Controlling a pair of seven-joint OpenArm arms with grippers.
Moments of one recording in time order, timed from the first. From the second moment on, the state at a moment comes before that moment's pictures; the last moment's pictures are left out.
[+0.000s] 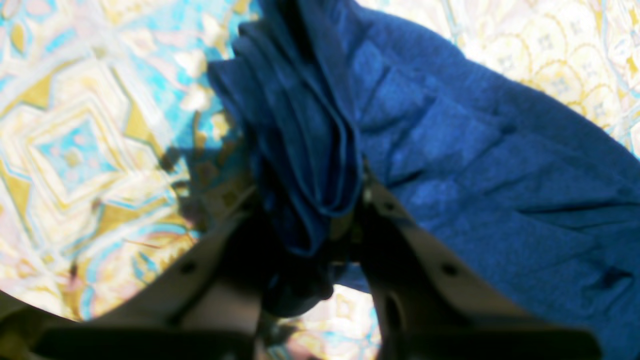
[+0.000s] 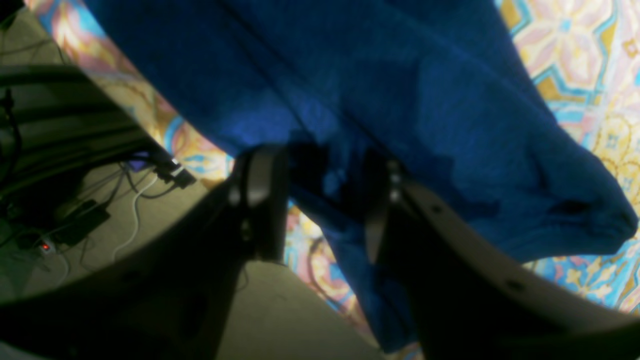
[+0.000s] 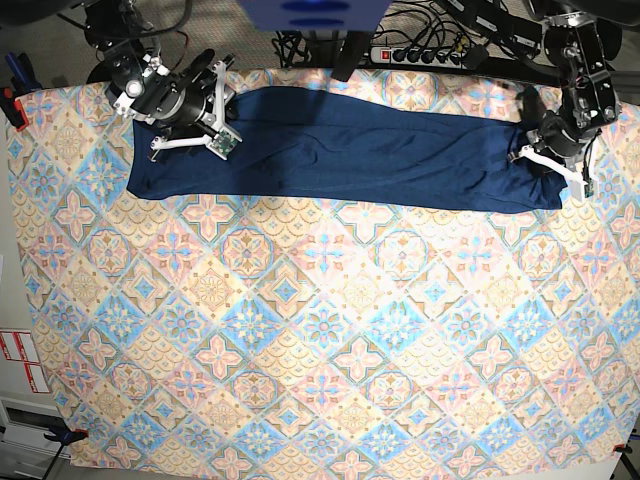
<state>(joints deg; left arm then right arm) 20.7 -17.9 -26.5 90.8 -30.9 -8.7 46.8 -25.0 24.8 -13.4 110.8 7.0 27.0 -52.9</state>
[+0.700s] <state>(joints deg) 23.3 -7.9 -5.6 107.2 -30.2 -8.0 51.9 -24.9 24.8 -8.3 110.8 7.2 27.0 -52.6</state>
